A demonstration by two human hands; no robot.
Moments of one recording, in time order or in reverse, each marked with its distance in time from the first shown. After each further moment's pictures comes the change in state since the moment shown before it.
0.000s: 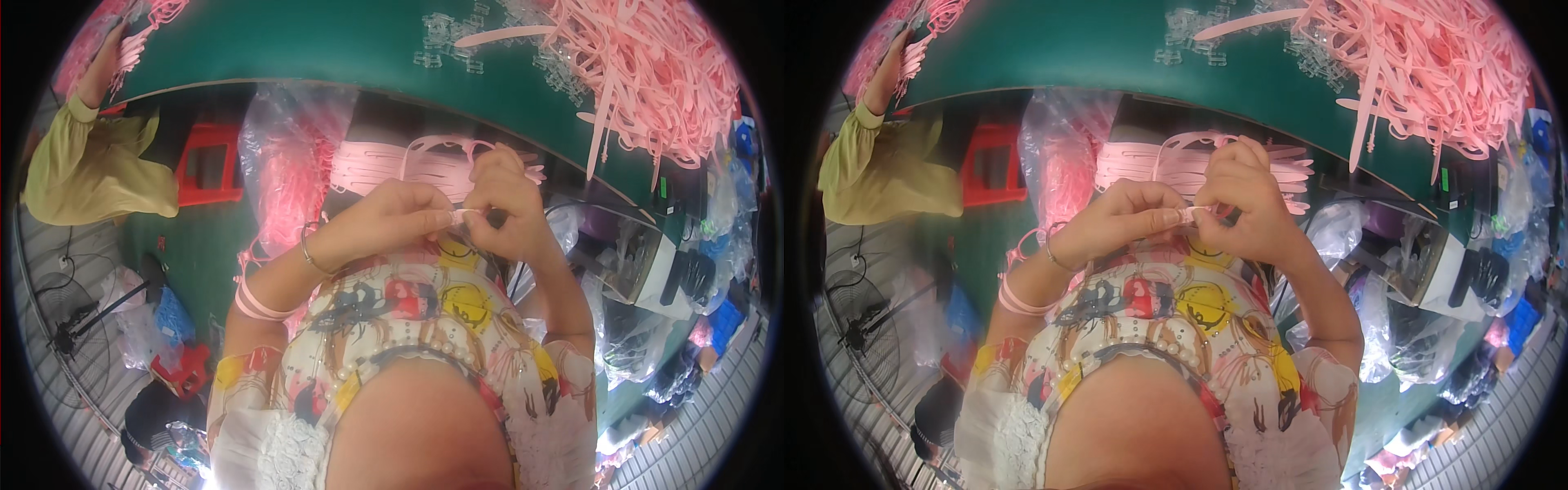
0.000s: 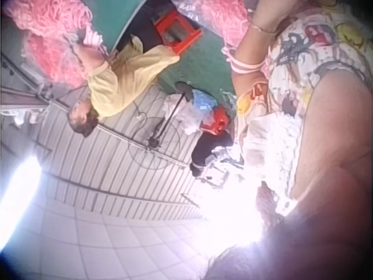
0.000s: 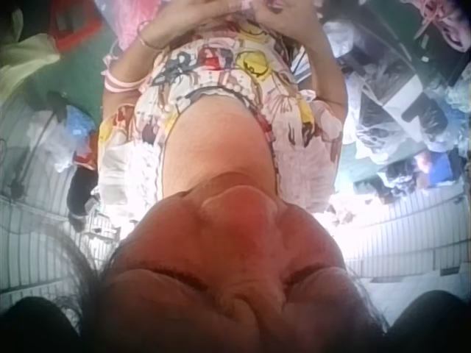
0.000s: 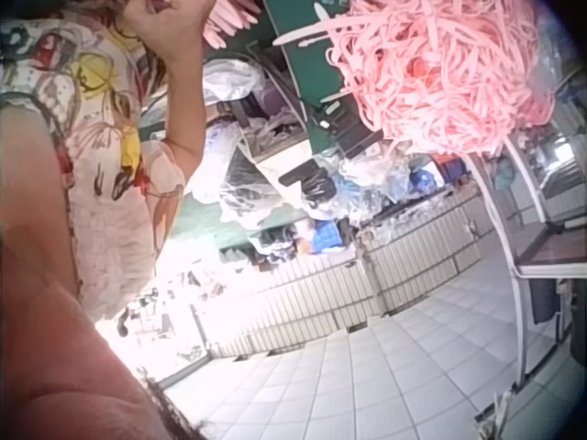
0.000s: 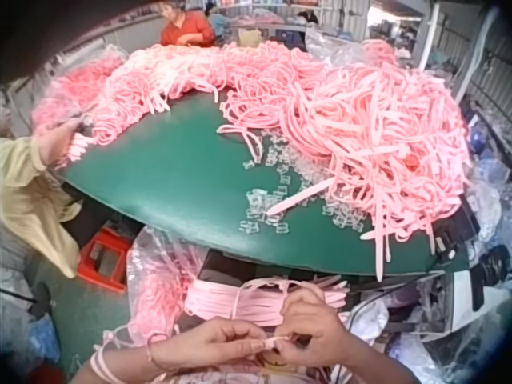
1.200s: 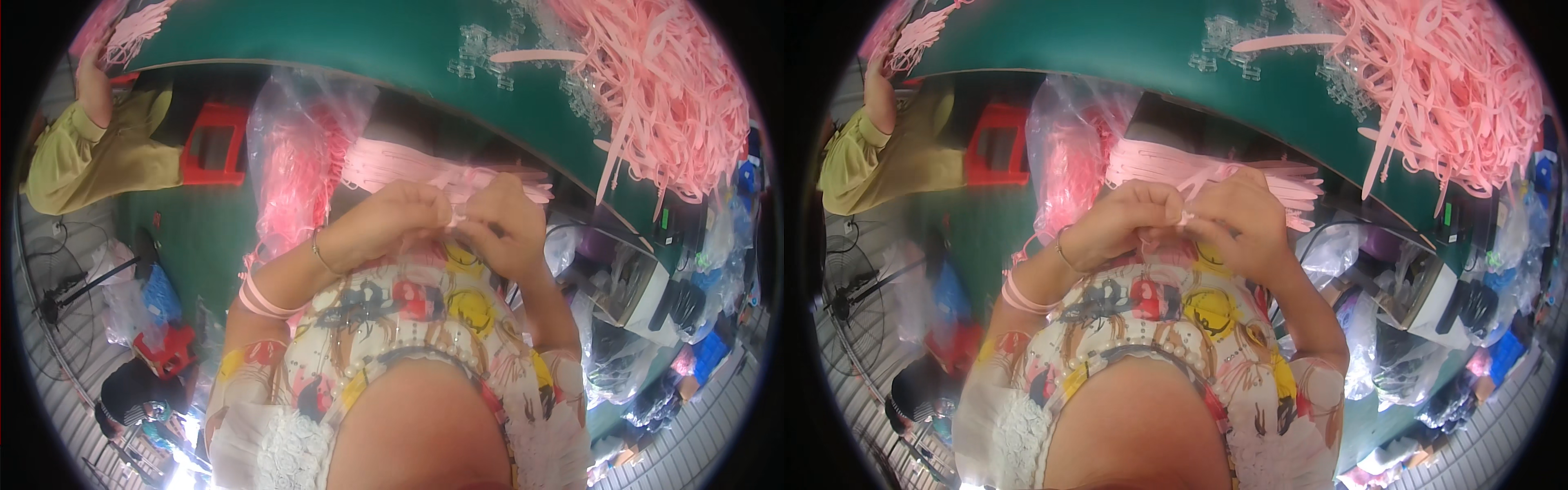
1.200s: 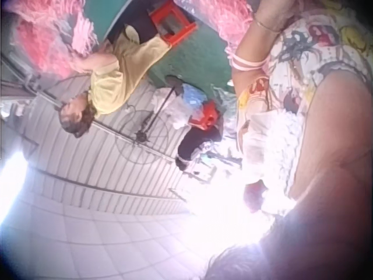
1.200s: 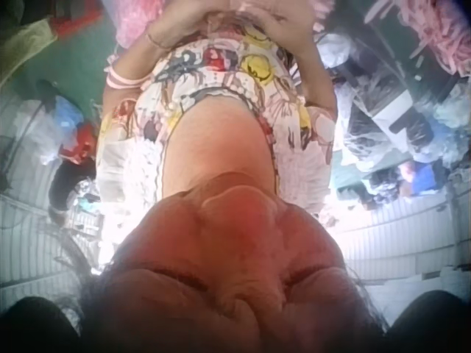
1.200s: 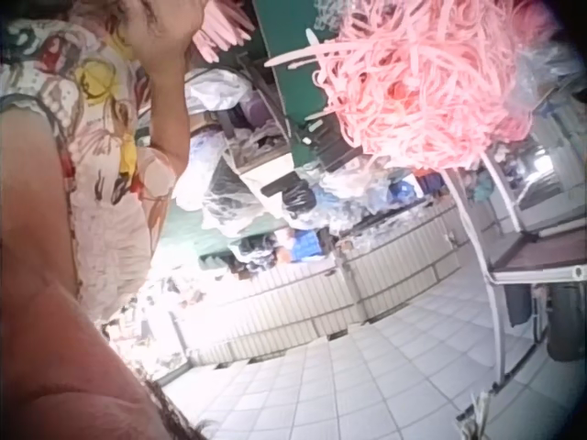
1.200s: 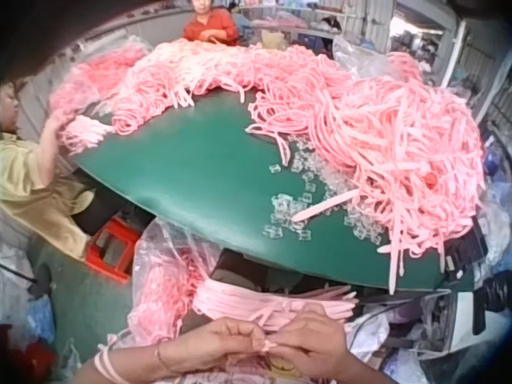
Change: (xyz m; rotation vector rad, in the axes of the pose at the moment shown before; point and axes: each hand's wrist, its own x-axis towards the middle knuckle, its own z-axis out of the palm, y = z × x) left_hand -0.002 -0.016 -0.011 -0.390 0.044 0.012; right_hand 0.006 -0.010 0.016 0.006 0.049 -0.058
